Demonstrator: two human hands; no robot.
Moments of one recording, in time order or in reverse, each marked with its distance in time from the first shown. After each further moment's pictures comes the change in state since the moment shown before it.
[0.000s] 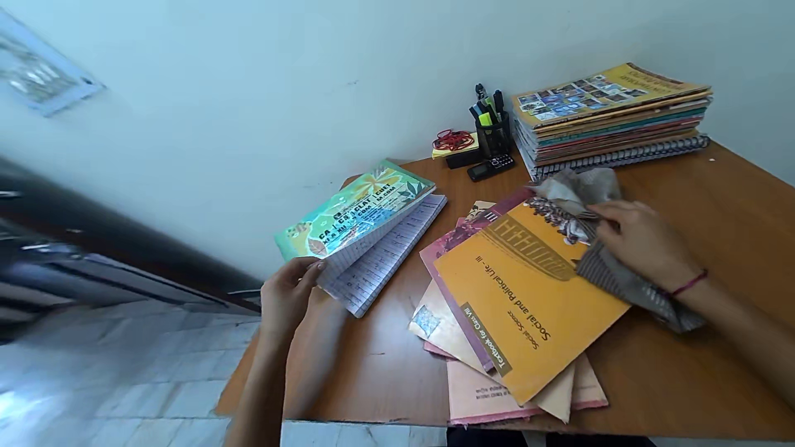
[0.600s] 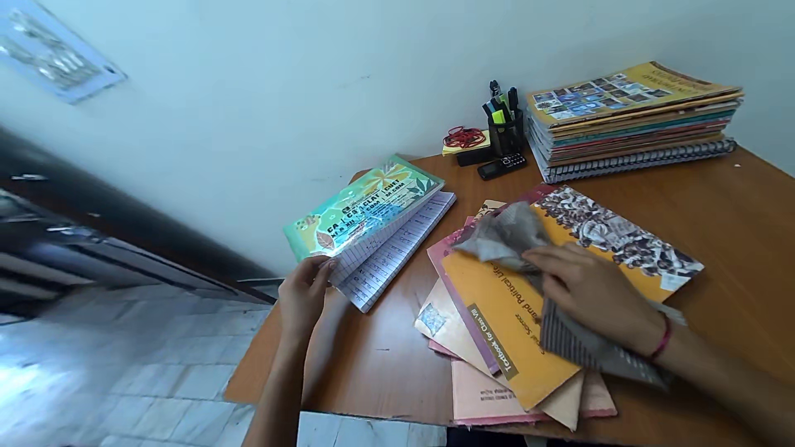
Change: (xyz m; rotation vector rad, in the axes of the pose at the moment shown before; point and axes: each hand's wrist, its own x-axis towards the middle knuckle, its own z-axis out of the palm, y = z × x) left_hand -0.013 -0.011 0.017 0.016 0.086 0.025; right_hand -0.032 -0.065 0.035 0.093 0.012 -0.446
